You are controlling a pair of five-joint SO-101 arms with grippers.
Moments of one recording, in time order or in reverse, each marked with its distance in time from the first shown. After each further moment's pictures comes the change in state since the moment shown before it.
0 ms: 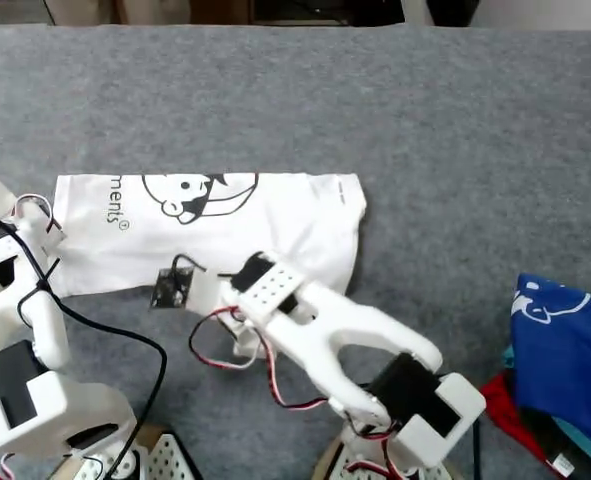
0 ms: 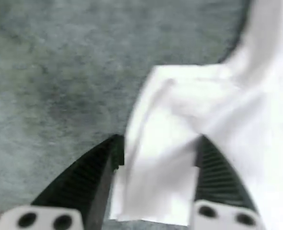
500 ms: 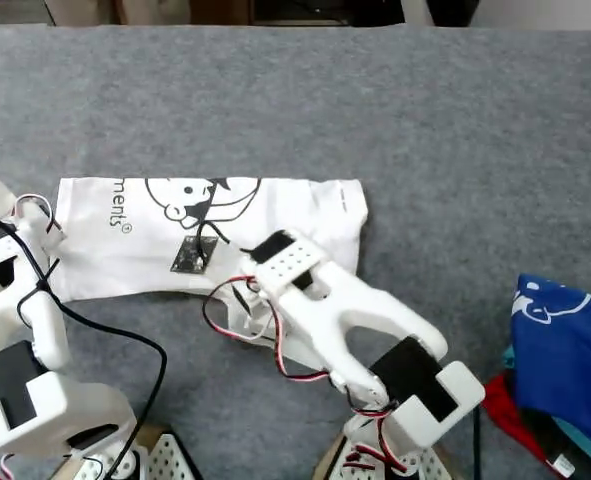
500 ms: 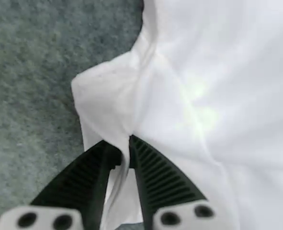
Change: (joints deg) left arm 0.0 0.0 0.0 0.0 -0.4; right arm 7.8 1.8 -4.7 1.9 -0.4
